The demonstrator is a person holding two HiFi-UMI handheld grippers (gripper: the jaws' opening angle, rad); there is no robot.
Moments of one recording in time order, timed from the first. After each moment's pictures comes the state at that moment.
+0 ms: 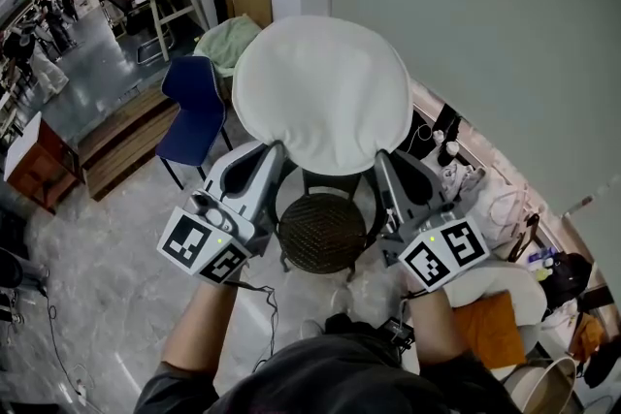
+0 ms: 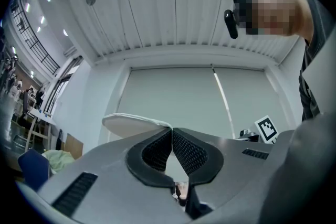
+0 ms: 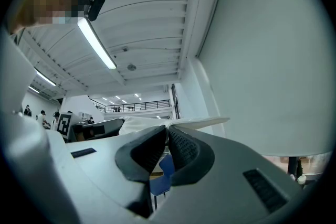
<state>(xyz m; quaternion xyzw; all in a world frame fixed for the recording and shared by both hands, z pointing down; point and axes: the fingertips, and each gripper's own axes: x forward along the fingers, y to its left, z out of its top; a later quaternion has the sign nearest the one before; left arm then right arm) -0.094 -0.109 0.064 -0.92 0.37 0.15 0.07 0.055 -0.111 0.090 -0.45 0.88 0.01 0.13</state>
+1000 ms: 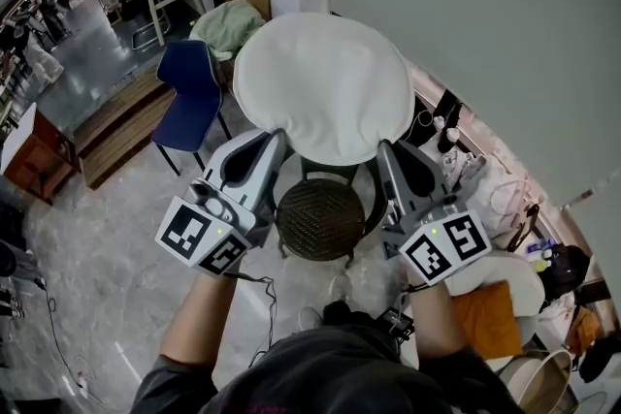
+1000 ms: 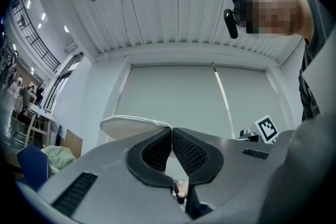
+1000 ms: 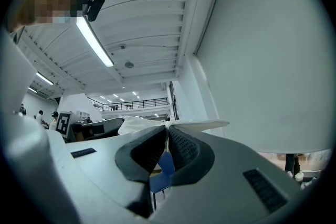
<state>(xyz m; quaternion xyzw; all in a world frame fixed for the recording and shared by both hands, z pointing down) -0.090 -0.119 0.075 -0.92 0.36 0.14 0.05 0.057 -0.120 0.101 -0.46 0.88 0.00 0.12</state>
